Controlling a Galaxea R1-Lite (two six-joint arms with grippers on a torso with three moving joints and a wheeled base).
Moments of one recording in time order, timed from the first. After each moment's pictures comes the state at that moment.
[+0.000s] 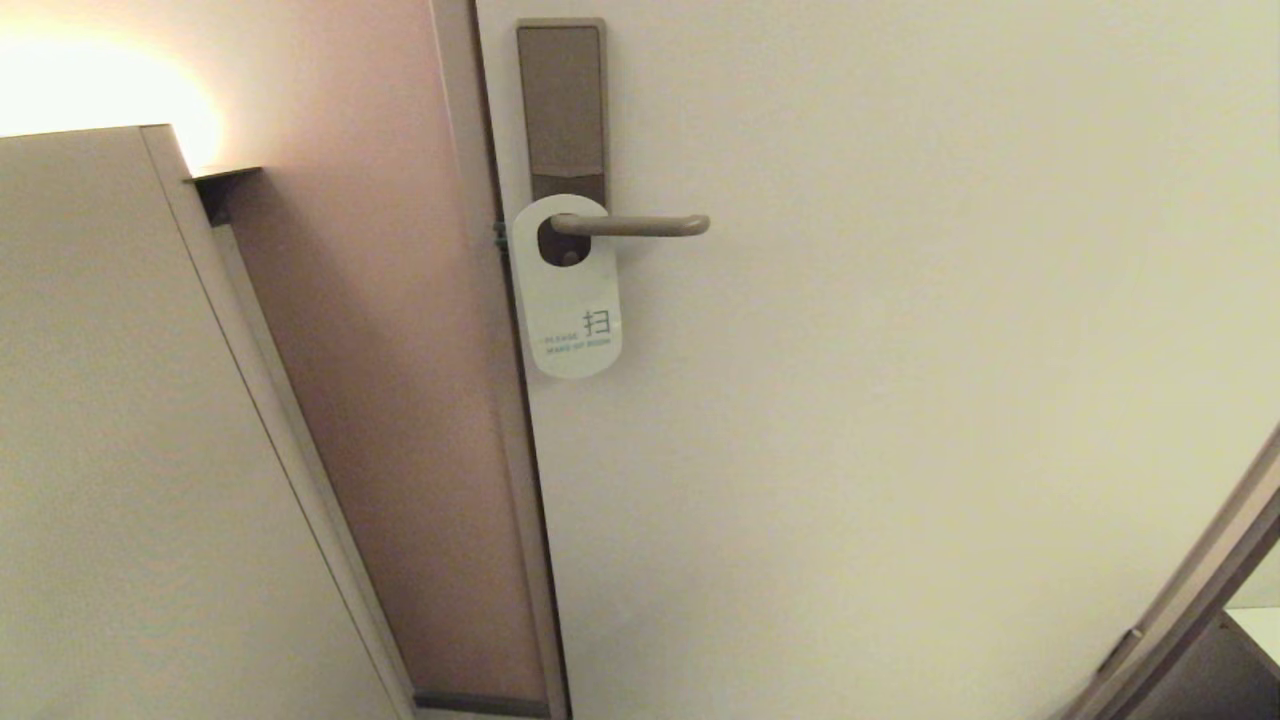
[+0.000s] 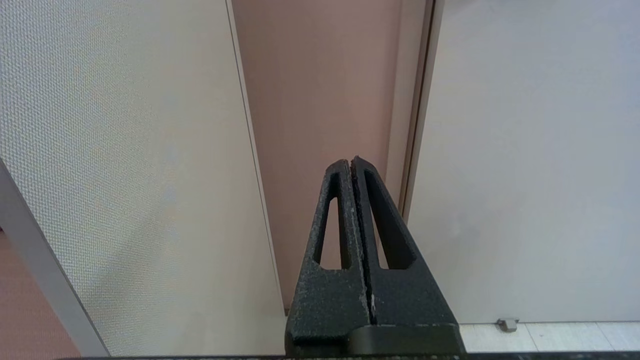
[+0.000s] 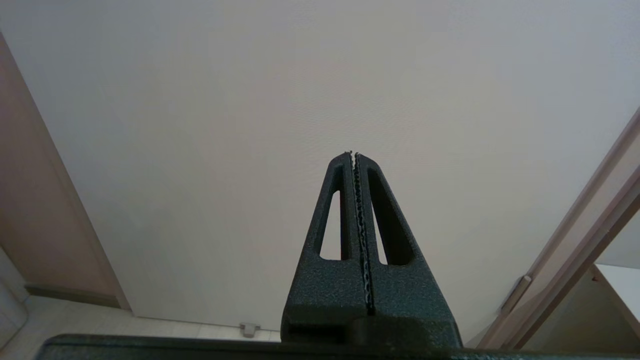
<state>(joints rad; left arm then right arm) 0.00 0.00 0.00 -0.01 0.00 0.00 -0.01 0.00 0.00 -0.02 0.02 -0.03</state>
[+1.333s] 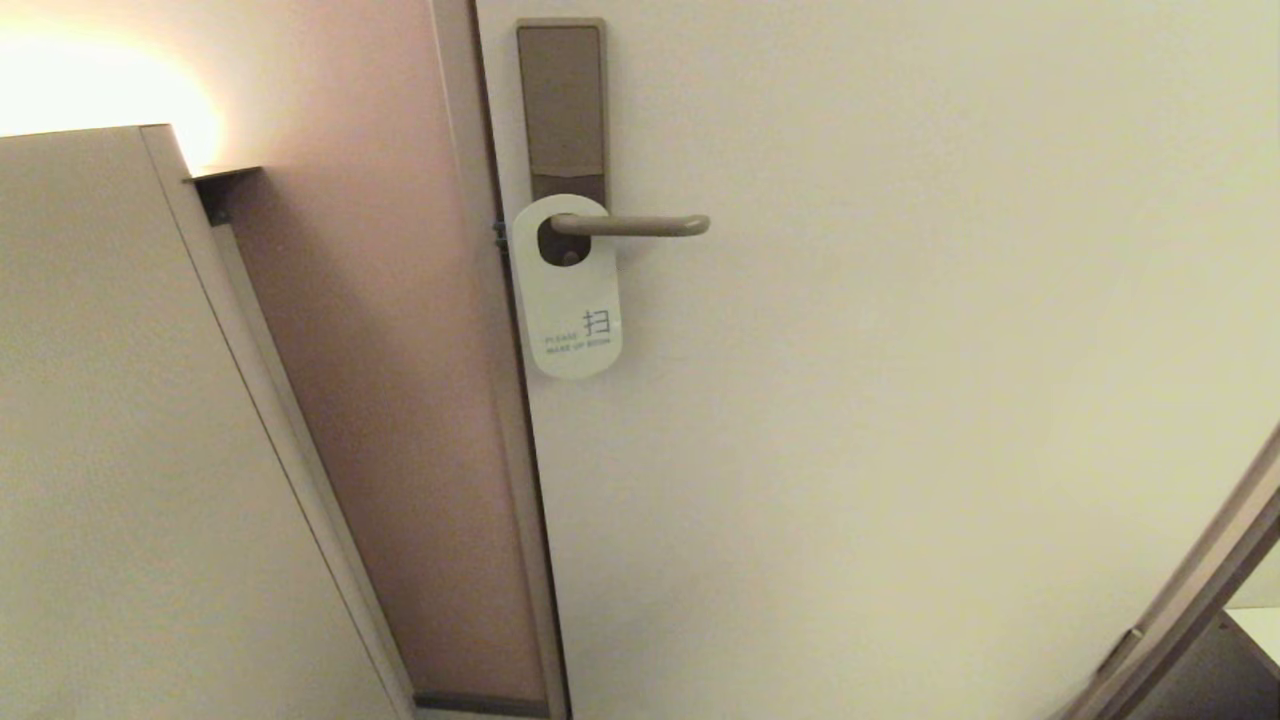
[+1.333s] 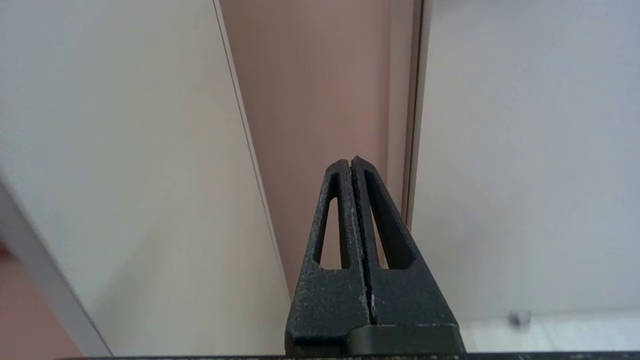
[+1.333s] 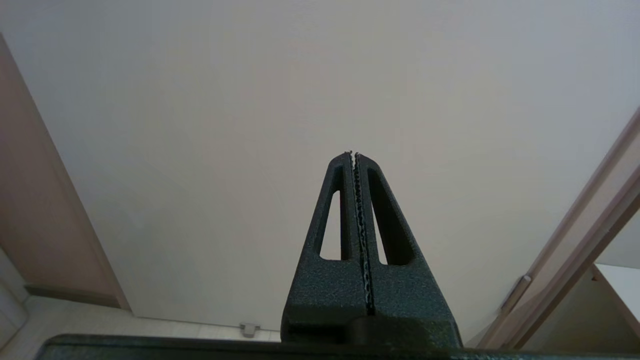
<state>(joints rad) 0.00 0.00 -0.04 0.01 -0.03 0.06 -0.01 0.00 0.00 -0.02 0.02 -0.03</state>
